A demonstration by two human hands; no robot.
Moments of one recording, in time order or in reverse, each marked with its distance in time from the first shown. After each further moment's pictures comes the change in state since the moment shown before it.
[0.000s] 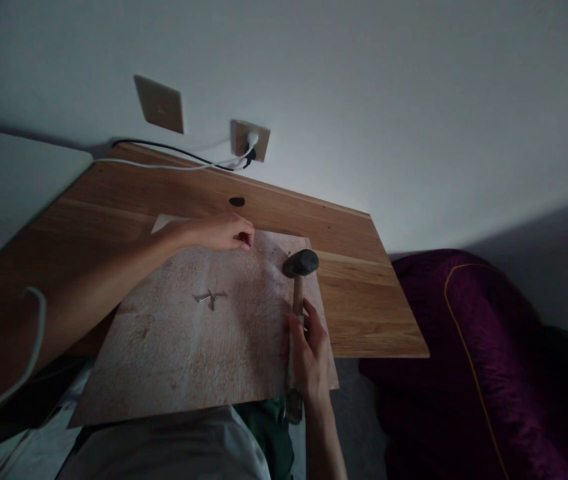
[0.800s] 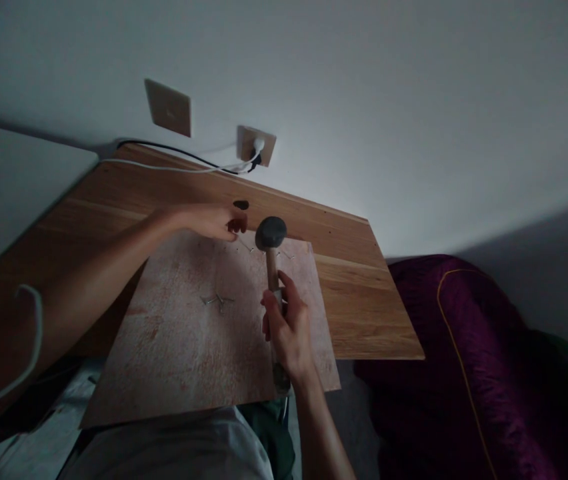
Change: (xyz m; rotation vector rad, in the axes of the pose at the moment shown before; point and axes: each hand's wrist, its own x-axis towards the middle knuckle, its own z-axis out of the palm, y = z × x) left_hand -0.015 -0.009 -0.036 0.135 -0.072 -0.172; right_hand 0.009 -0.049 0.044 0.029 -0.173 -0.205
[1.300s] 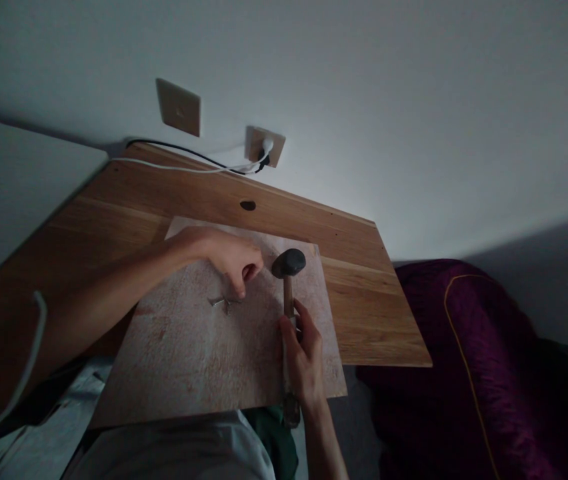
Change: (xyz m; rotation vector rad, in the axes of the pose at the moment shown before) left_hand -0.010 0.077 0.007 -0.016 -0.368 0.127; right_hand -0.027 0.025 -0.013 -0.012 0.114 0.176
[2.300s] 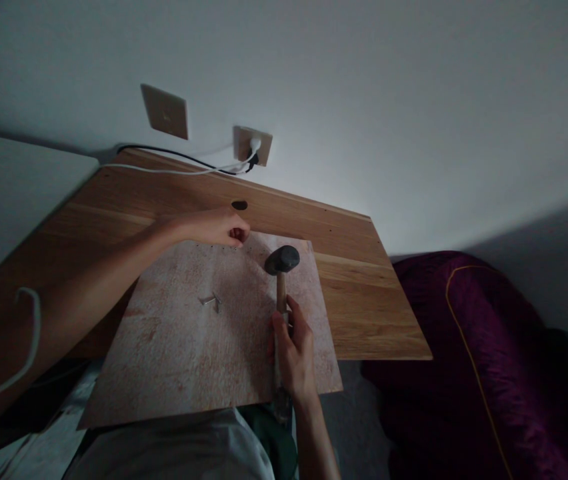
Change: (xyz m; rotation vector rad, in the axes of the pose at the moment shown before) left_hand 0.001 -0.062 -0.004 -0.019 0.380 -0.025; right_hand 0.002 0.017 0.000 0.084 -0.038 -0.021
